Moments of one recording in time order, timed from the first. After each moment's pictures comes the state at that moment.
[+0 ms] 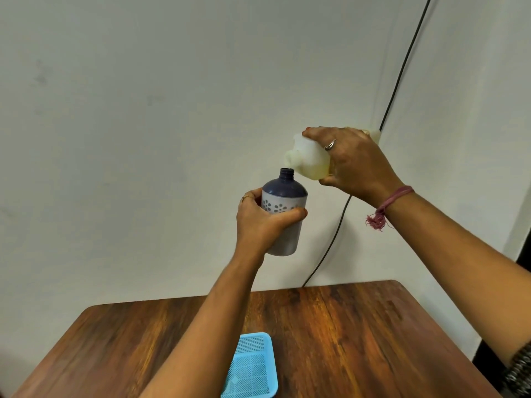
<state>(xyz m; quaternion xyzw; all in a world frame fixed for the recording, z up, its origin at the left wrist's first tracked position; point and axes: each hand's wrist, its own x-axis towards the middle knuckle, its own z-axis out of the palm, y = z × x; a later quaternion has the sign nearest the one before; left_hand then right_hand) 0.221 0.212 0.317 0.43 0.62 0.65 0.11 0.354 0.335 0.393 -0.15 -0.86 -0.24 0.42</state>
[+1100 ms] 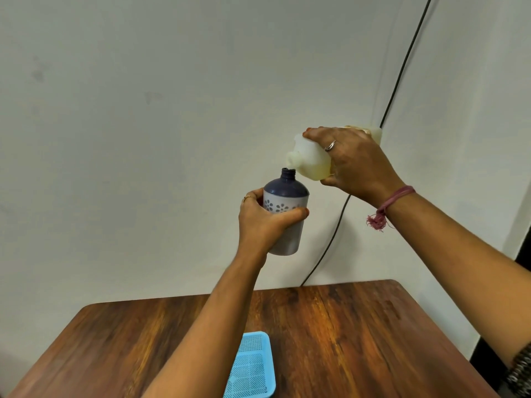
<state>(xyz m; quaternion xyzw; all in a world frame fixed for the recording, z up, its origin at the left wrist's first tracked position) 0.224 0.217 0.314 0.43 0.61 0.66 0.13 0.356 0.341 0.391 -0.15 -0.86 -0.25 0.42</state>
